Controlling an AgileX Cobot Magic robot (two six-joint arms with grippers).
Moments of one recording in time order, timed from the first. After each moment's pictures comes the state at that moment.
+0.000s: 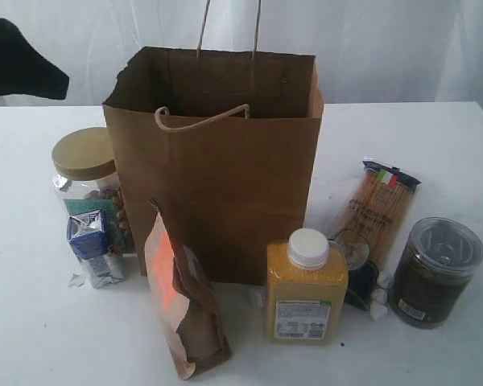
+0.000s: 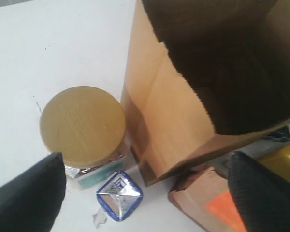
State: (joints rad) left arm -0.18 1.17 -1.19 -0.51 0.92 0.46; right arm 0.16 0.01 0.00 -0.01 0.28 0.08
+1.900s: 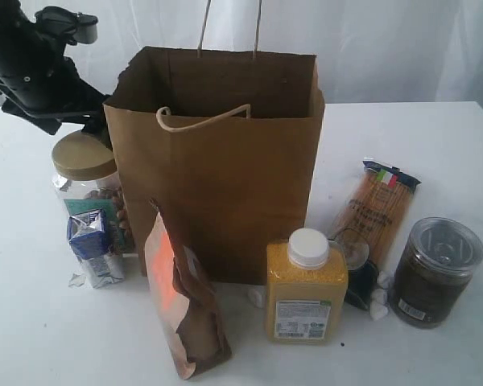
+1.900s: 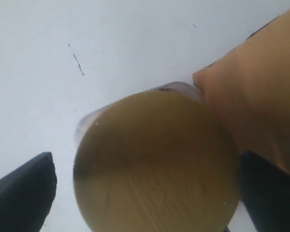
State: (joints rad) left arm -0.30 1.75 -1.55 -0.10 1.03 0.18; right arm 0.16 0.01 0.00 -0.01 0.28 0.08
